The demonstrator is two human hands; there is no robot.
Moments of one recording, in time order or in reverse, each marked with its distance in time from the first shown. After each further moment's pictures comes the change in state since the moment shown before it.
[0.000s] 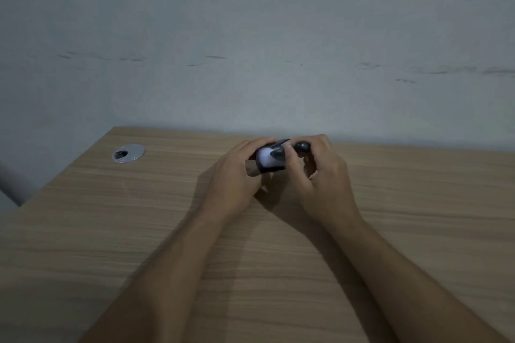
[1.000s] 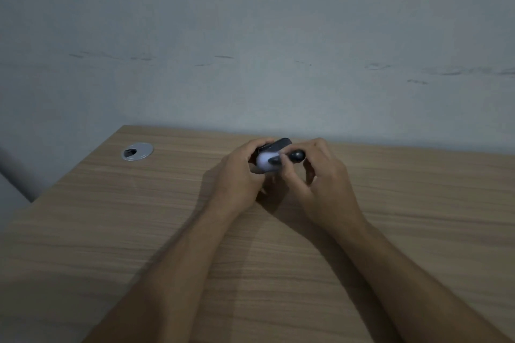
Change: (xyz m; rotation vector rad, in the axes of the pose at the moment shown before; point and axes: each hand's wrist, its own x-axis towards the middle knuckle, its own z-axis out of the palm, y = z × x) left_hand 0.002 -0.008 0.003 -0.085 0.046 -0.150; right_hand -0.004 -0.004 0.005 -0.021 -0.092 -0.068
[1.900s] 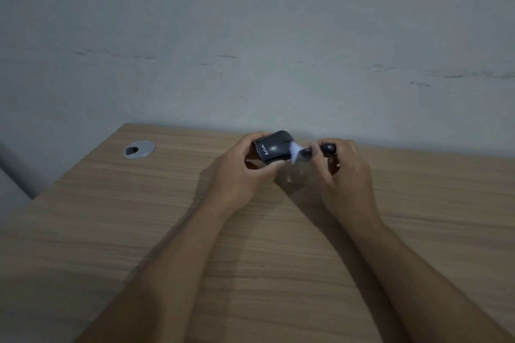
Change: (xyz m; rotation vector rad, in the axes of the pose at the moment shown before) left_hand -0.001 0.006 -0.008 -0.178 -0.029 -0.001; right_hand 0.003 0.028 -0.009 -0.050 0.103 0.217
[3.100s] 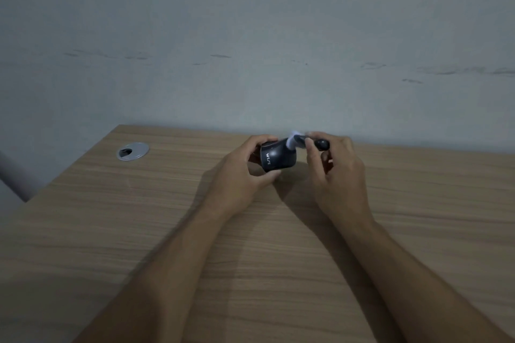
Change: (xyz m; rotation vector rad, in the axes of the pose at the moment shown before) left_hand -0.009 0.015 0.001 0.231 -0.078 0.089; right_hand -0.002 -0.013 -0.002 0.024 0.059 -0.021
